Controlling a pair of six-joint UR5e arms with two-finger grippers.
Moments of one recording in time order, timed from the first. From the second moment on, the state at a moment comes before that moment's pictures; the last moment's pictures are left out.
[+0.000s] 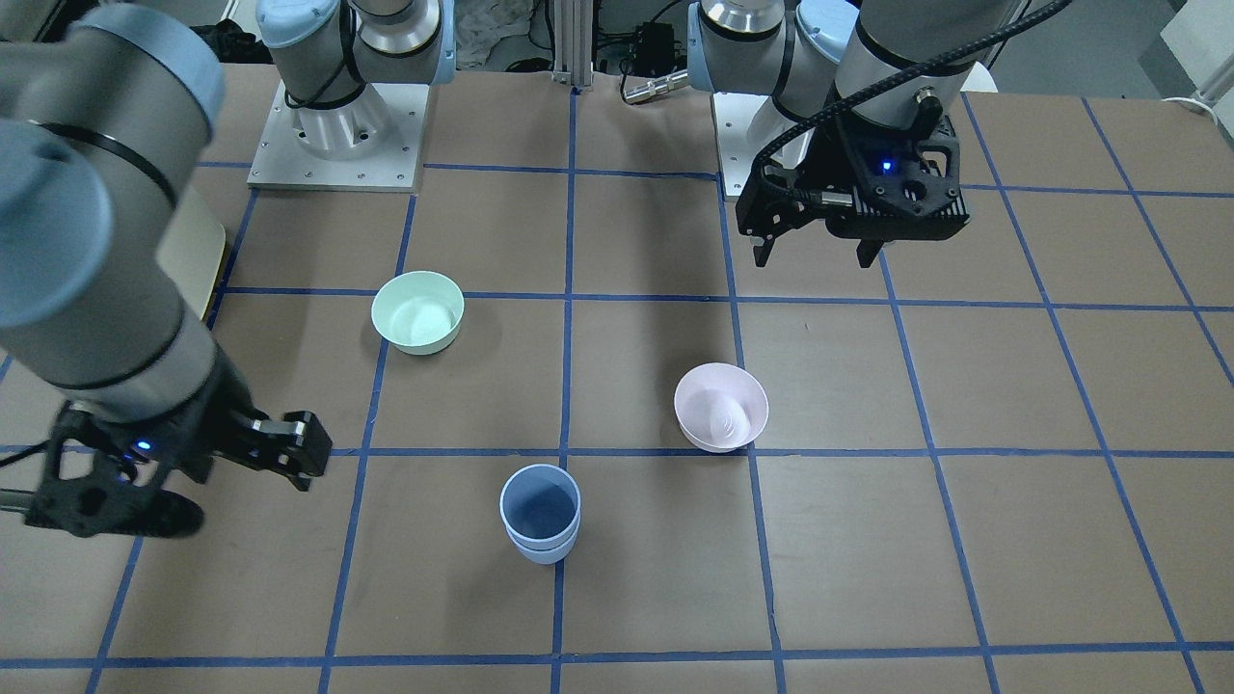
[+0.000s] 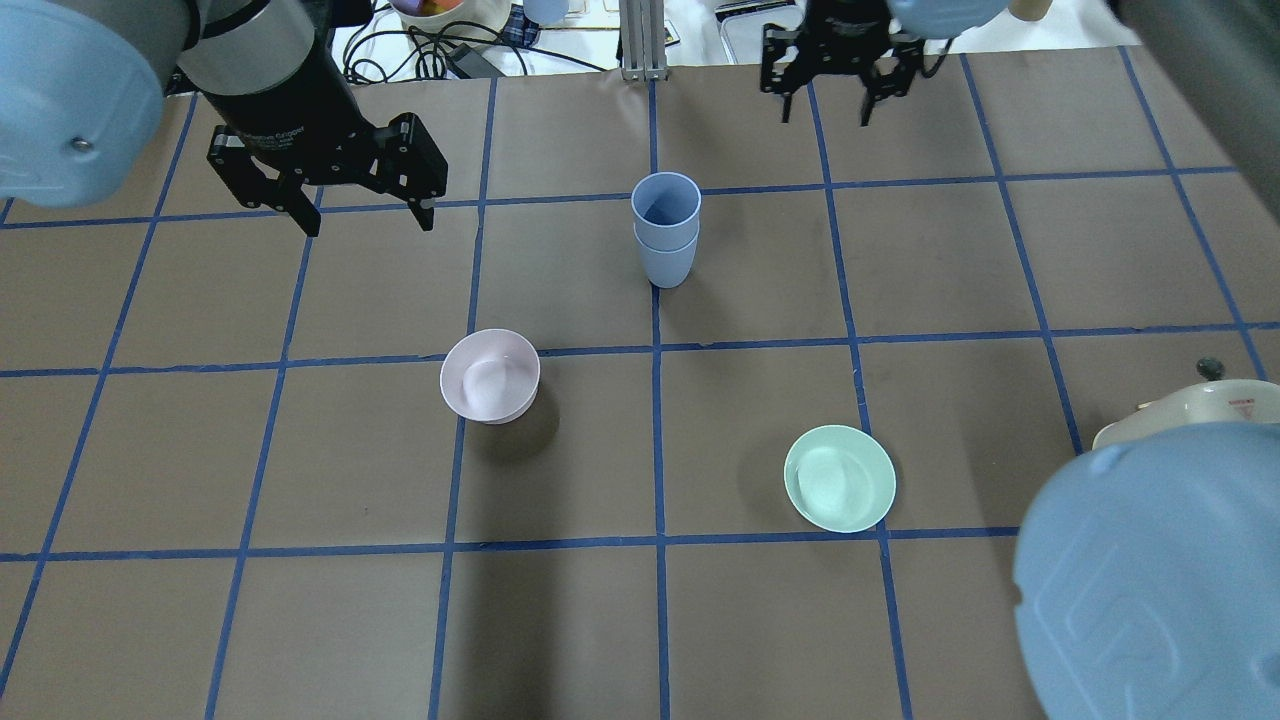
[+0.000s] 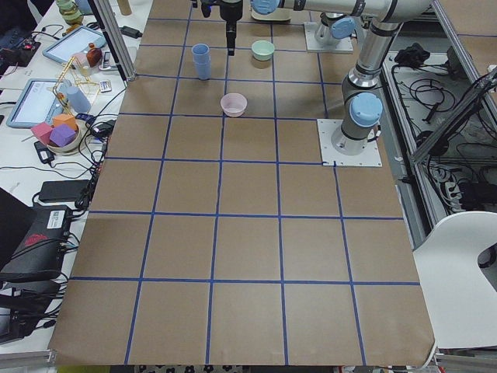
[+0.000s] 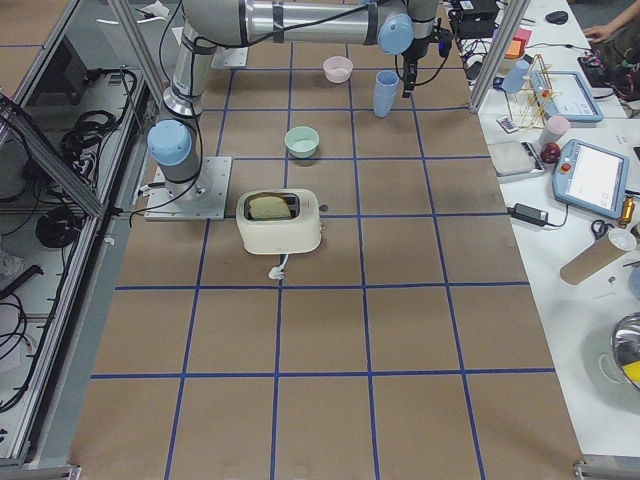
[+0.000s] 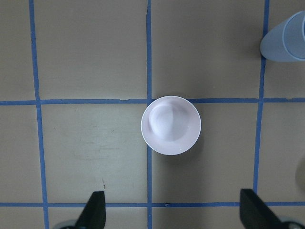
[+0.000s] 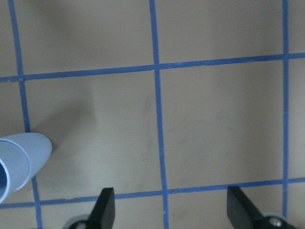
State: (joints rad) left arm -1.63 -1.61 -1.50 -1.58 1.58 -0.07; right arm 1.55 -1.18 1.19 -1.63 -1.60 0.03
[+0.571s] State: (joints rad) left arm -1.63 -1.61 -1.50 -1.58 1.58 -0.07; right arm 1.51 -1.53 1.55 -1.71 -1.60 -0.11
